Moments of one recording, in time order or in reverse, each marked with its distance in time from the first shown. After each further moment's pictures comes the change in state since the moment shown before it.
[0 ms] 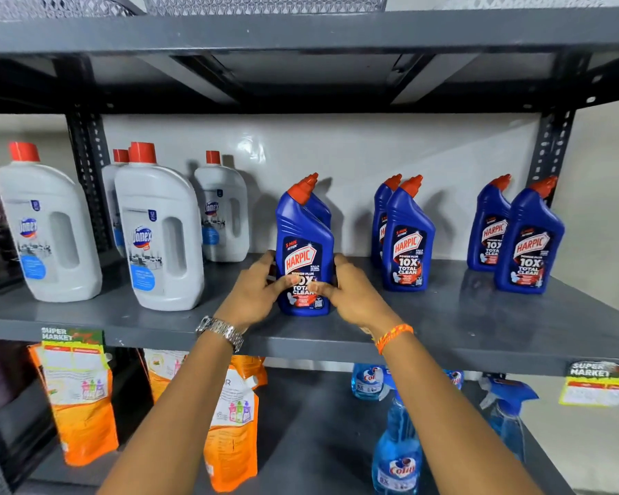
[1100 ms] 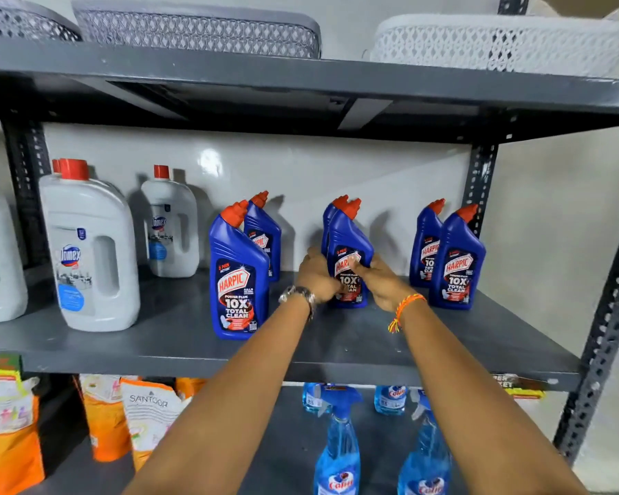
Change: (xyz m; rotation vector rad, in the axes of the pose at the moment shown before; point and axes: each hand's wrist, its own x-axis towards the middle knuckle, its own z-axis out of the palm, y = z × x) left_hand 0.066 0.129 0.139 -0.022 -0.146 -0.153; right_hand 0.042 0.071 -0.143 0.375 0.223 0.229
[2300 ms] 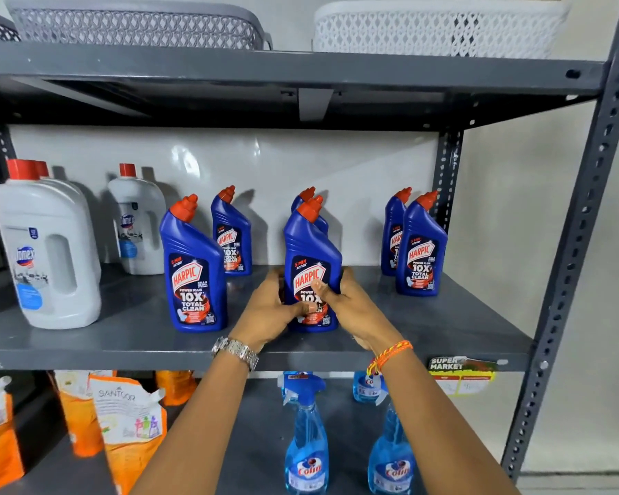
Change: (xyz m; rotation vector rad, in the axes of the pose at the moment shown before) left_hand -0.070 -0.026 0.021 -0.210 0.050 0.079; right_hand -0.095 0.016 -0.020 -0.040 -0.134 -0.134
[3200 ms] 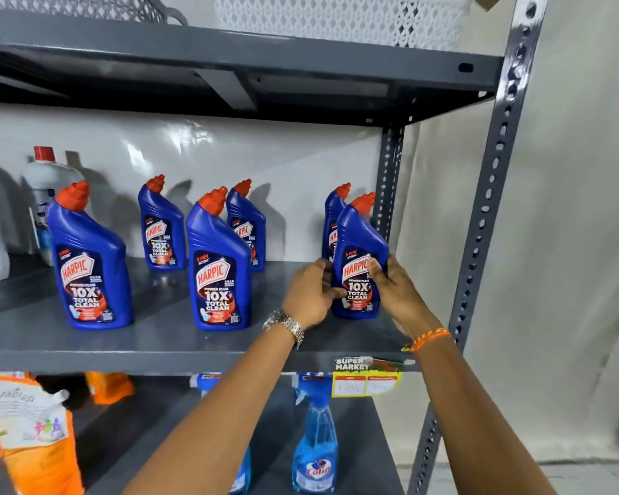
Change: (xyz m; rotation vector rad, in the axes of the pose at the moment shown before) left_hand 0.056 0.069 0.189 0.225 -0.023 0.085; right_hand 0.004 0.029 -0.208 -0.068 0.198 -0.026
